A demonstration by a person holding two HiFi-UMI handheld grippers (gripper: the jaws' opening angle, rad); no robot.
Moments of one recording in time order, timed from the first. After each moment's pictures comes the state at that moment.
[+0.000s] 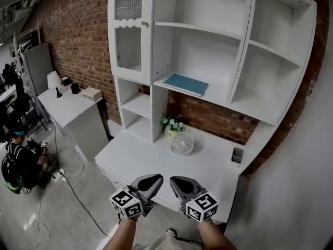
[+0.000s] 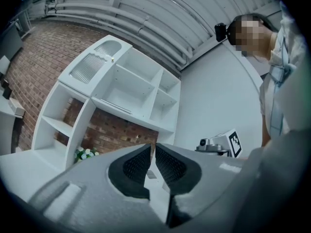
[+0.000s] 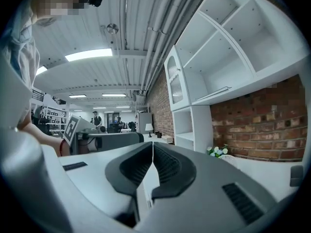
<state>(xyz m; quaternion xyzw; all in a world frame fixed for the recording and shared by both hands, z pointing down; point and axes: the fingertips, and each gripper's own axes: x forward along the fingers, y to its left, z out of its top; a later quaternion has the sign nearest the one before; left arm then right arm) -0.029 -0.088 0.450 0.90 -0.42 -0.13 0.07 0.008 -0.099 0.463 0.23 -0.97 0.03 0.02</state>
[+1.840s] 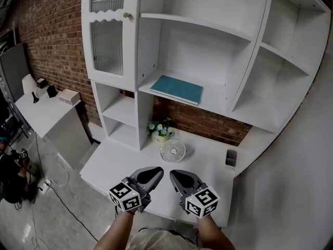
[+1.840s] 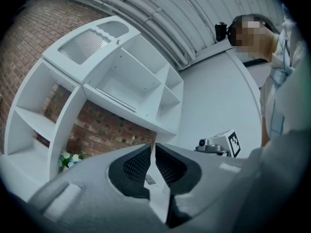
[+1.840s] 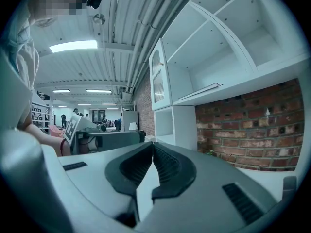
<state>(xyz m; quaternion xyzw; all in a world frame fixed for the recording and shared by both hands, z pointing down) -0.049 -0.220 0.435 0.93 -0.33 -0.13 0.08 -0.013 -0.223 0.449 0.31 -0.95 0.04 0.03</state>
